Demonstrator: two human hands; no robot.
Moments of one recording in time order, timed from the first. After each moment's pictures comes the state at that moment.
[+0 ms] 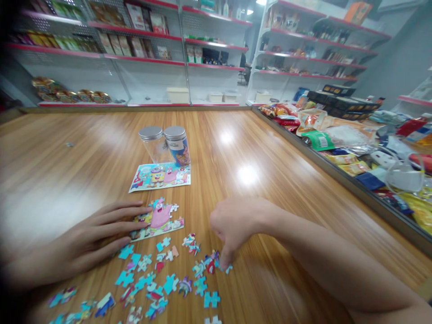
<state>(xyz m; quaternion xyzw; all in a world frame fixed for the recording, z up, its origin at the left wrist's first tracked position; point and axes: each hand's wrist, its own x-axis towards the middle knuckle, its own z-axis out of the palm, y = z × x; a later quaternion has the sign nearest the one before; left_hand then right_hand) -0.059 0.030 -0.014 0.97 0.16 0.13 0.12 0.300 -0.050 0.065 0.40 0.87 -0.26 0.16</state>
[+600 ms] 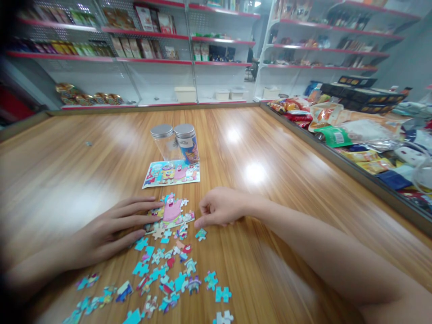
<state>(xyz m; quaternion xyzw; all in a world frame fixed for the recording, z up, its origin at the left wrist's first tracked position) -0.057 0.029 -0.013 0.97 0.16 0.12 0.13 0.292 -0.016 0.022 0.45 0.78 -0.45 -0.01</state>
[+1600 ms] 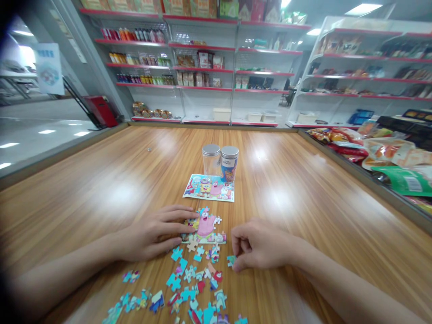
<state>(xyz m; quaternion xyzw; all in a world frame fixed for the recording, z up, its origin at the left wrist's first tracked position) -0.046 0.022 -0.008 0.96 0.15 0.18 0.16 0.298 -0.023 0.007 0.42 0.80 -0.41 -0.04</state>
